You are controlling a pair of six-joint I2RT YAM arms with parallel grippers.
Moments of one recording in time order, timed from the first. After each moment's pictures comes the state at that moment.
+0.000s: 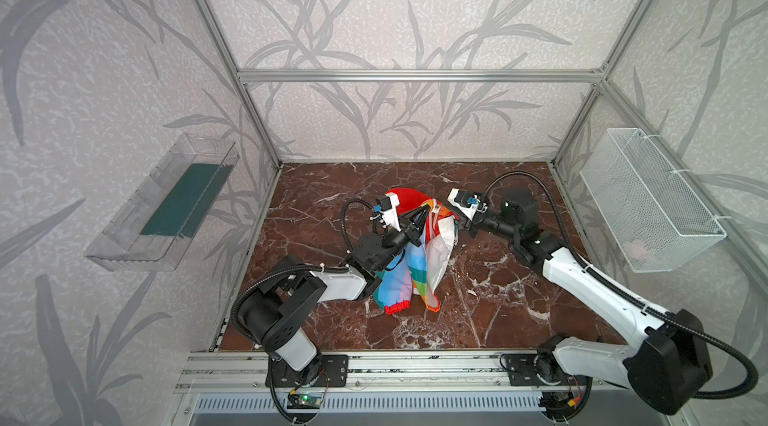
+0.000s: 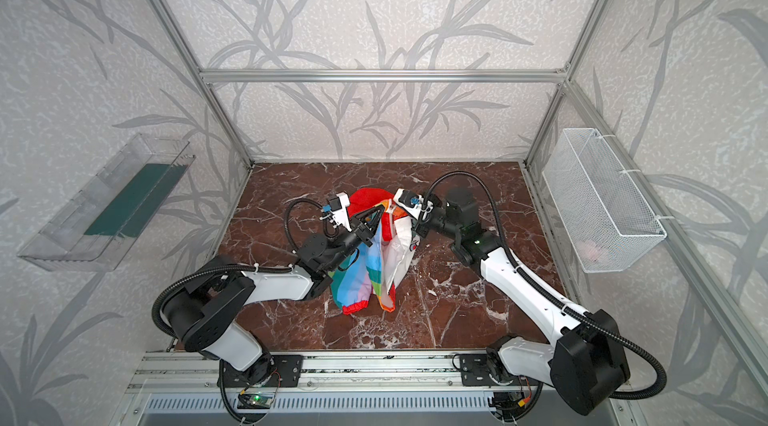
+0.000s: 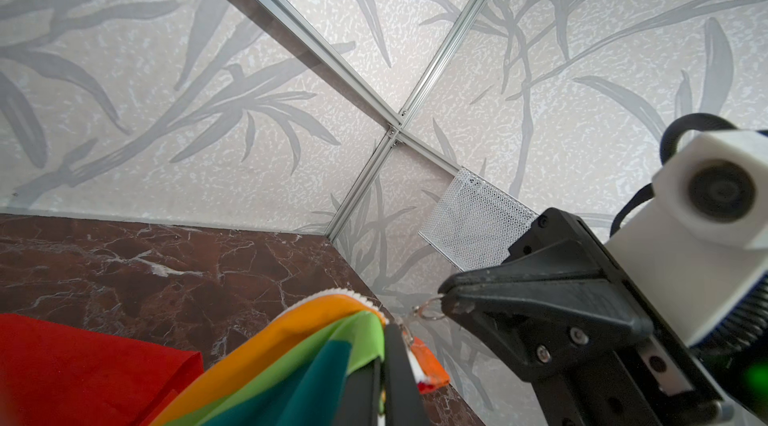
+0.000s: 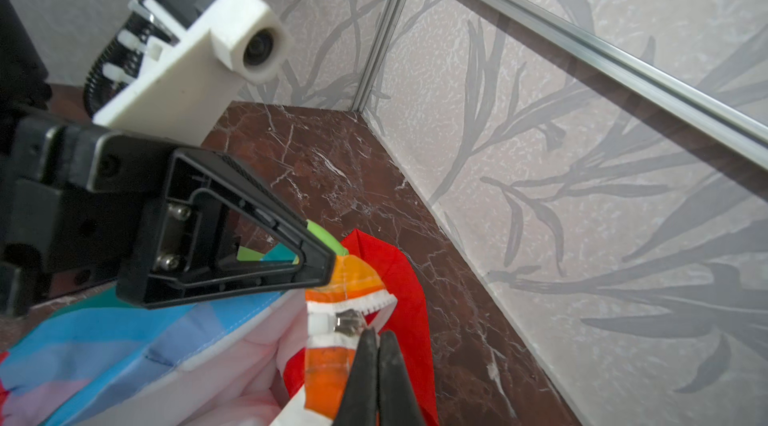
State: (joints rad) left arm -0.71 1.61 0.59 1.31 0.06 -0.64; right arm 0.47 1.24 0.91 0.09 -0.48 -0.47
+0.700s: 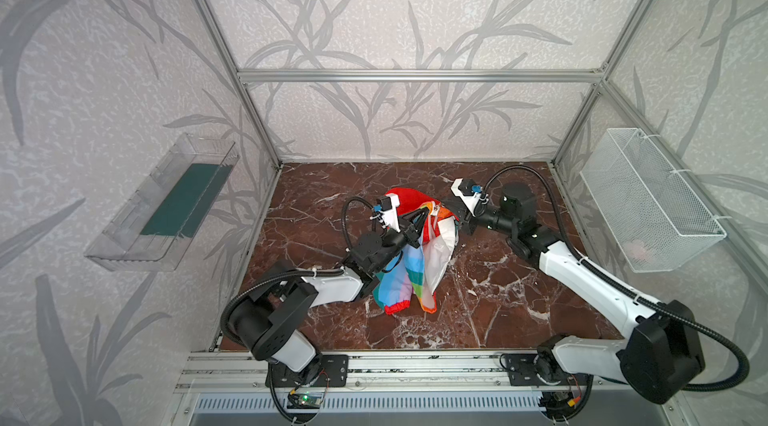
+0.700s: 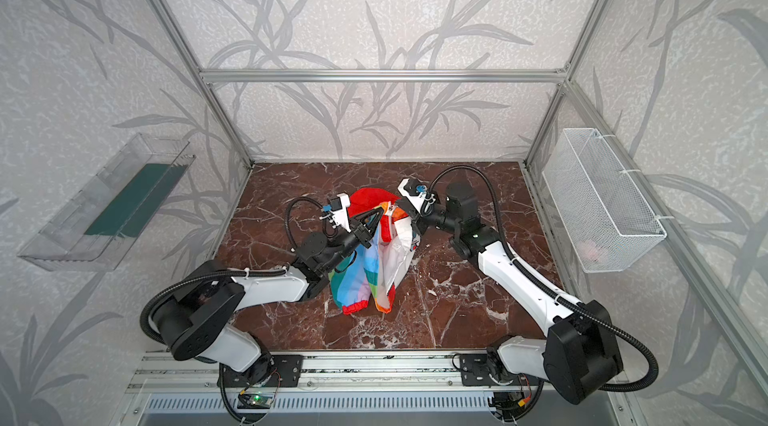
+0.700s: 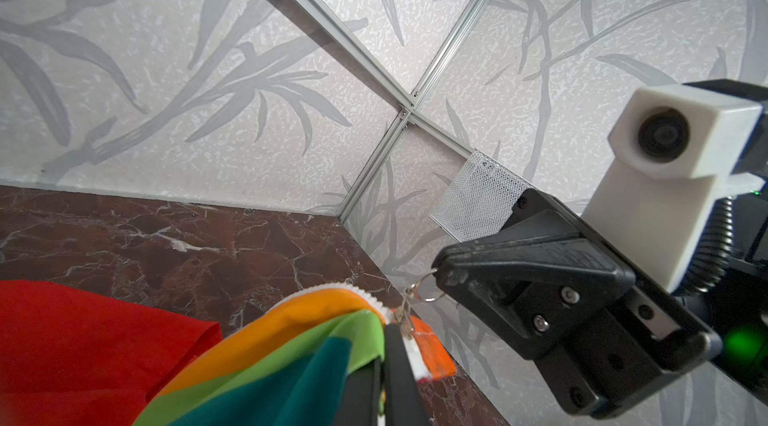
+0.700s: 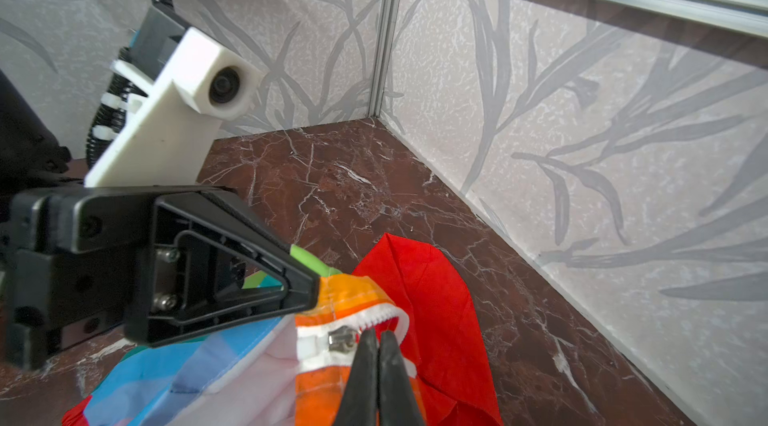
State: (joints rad) left arm -0.71 1.52 0.58 1.13 0.07 -0.62; right arm 0.45 1.29 0.93 0.10 -0.50 -0.30
